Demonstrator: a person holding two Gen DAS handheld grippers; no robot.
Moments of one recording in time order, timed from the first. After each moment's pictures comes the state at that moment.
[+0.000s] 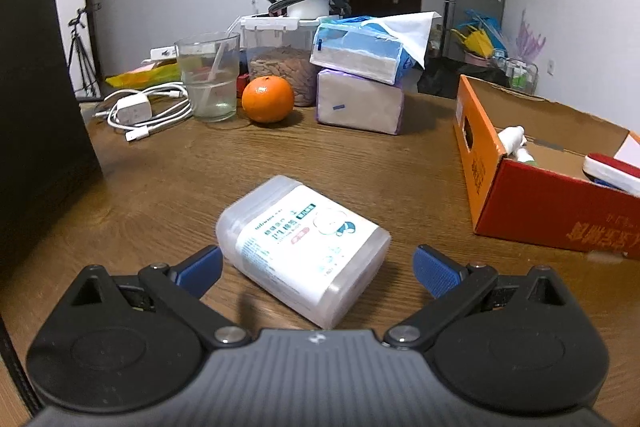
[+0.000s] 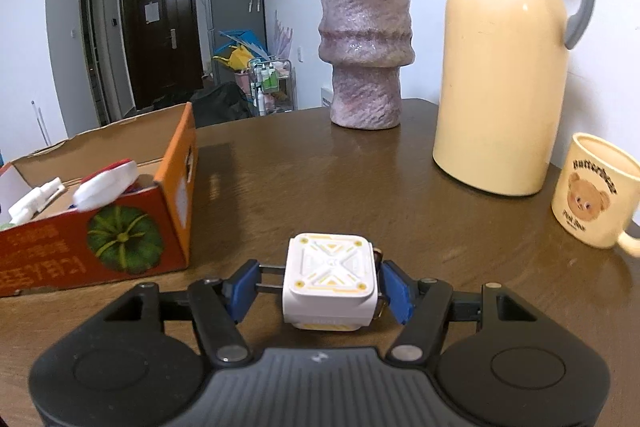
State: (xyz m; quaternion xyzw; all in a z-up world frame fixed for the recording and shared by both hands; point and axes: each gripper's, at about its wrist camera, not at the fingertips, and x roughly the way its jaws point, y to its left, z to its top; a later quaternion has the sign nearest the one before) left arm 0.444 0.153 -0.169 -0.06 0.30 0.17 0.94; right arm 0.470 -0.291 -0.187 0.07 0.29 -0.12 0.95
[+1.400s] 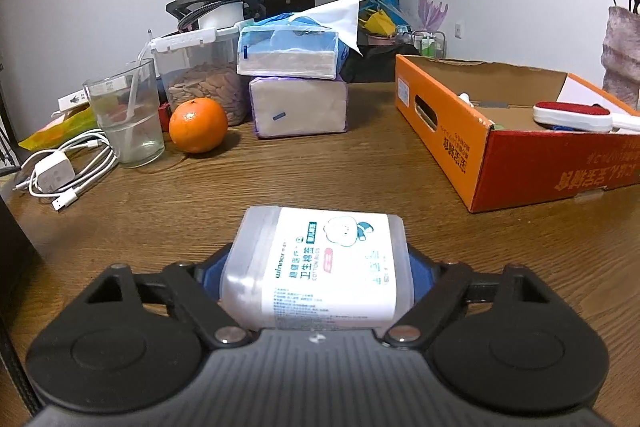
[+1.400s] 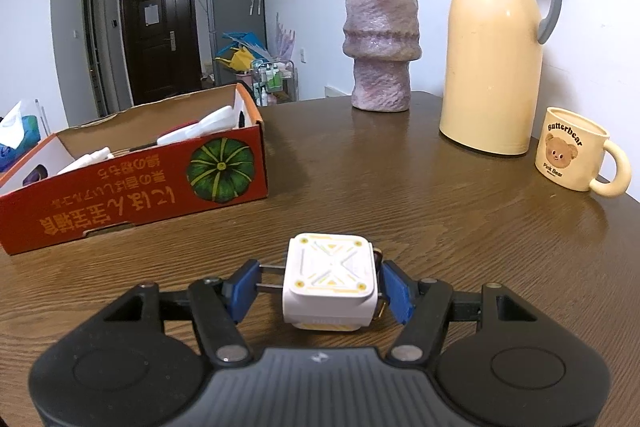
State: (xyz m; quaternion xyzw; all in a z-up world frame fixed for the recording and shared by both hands) left arm 0.470 0.191 -0.182 0.02 0.30 0.02 0.95; right arm 0.401 -0.221 -0.188 0.06 0.29 -0.12 0.95
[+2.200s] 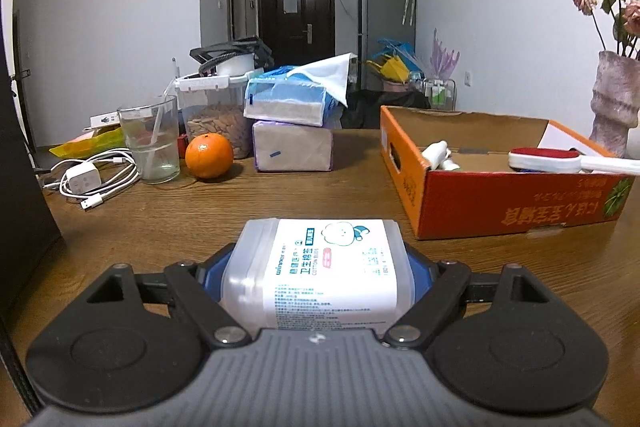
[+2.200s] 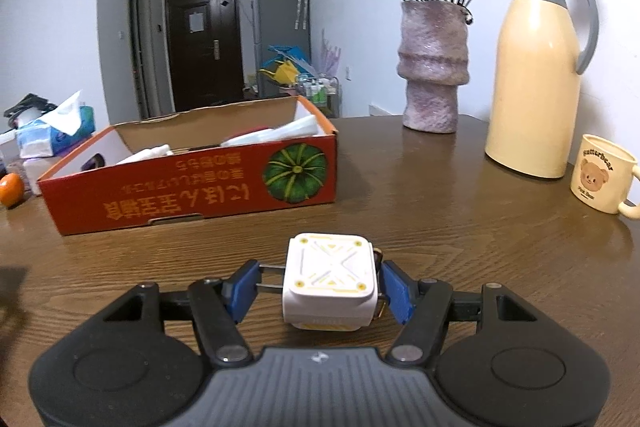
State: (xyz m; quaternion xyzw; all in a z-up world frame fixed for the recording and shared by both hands) left arm 0.412 0.151 -0.156 0.00 0.24 0.05 0.97; right arm 0.380 -0.184 -0.181 0.04 0.26 -0.06 0.96
